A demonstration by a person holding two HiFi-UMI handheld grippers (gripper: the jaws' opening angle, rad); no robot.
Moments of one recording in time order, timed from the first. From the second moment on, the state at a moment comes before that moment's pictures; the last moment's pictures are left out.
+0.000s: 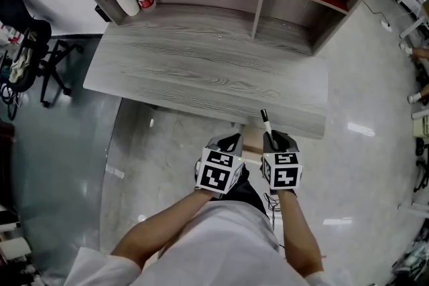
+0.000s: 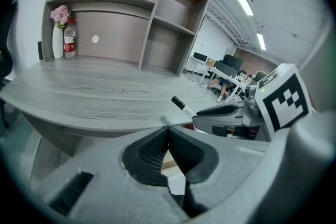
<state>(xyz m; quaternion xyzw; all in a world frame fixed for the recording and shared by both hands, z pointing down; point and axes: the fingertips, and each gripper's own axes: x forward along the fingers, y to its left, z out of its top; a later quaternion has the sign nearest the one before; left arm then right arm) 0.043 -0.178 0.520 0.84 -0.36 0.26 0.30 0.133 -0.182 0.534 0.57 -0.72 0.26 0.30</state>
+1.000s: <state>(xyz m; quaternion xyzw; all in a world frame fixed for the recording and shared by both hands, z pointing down) 0.030 -0.119 0.569 0.83 -0.37 0.27 0.32 0.095 -0.119 0.609 0.54 -0.73 0.29 0.29</state>
